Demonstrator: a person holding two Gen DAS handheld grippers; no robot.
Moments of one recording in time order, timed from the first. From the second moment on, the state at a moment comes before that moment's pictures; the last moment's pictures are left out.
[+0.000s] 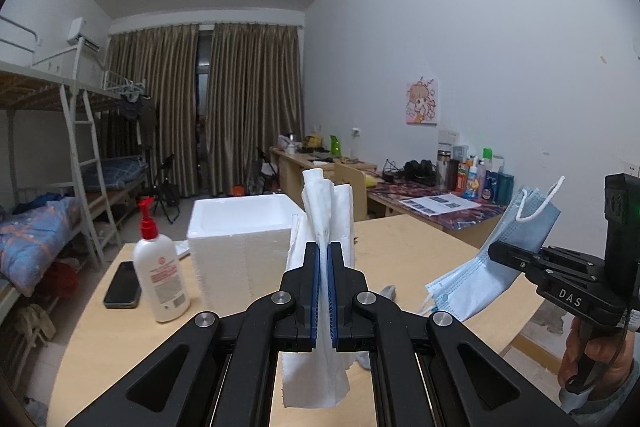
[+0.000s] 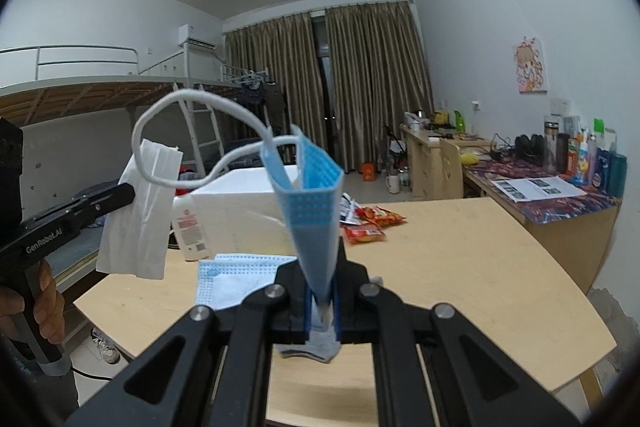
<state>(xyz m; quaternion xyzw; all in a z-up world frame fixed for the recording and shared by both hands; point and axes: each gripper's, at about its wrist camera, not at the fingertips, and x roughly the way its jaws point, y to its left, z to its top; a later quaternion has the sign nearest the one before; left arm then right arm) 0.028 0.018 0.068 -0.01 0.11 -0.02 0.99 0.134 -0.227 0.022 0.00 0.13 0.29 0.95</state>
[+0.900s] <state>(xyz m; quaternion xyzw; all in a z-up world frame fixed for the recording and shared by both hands) 0.015 0.067 0.070 -0.03 0.11 0.03 0.99 0.141 -0.171 0.033 -0.02 0.13 0.36 0.93</state>
